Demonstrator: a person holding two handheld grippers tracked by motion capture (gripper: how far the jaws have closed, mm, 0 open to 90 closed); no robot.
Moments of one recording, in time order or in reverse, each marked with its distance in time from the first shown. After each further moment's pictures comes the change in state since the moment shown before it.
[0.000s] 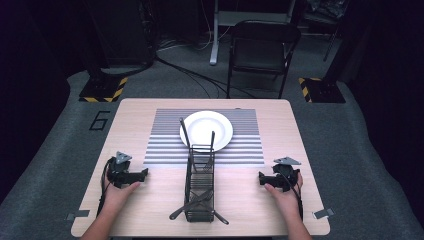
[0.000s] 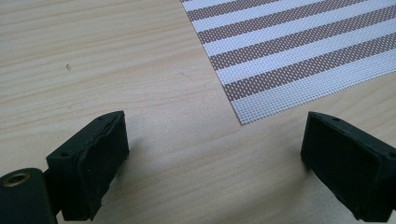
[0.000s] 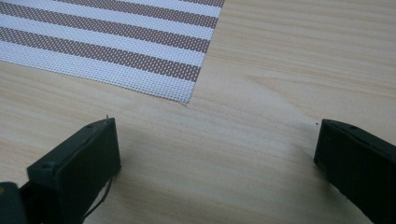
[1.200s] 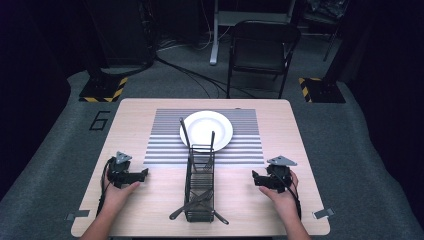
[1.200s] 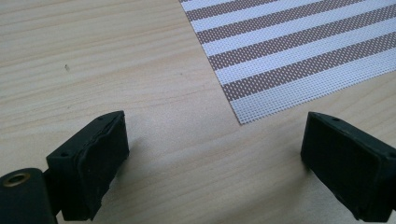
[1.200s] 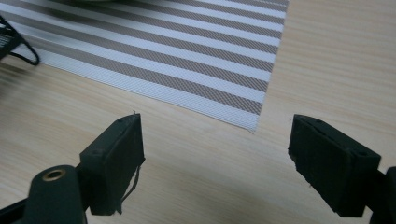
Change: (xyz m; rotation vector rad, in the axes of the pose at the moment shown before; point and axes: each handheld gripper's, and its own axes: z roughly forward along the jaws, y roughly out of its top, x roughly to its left) left arm 0.000 0.000 0.000 0.000 -0.004 0.002; right arm 0.032 0.016 -0.031 -0.062 0.087 -0.076
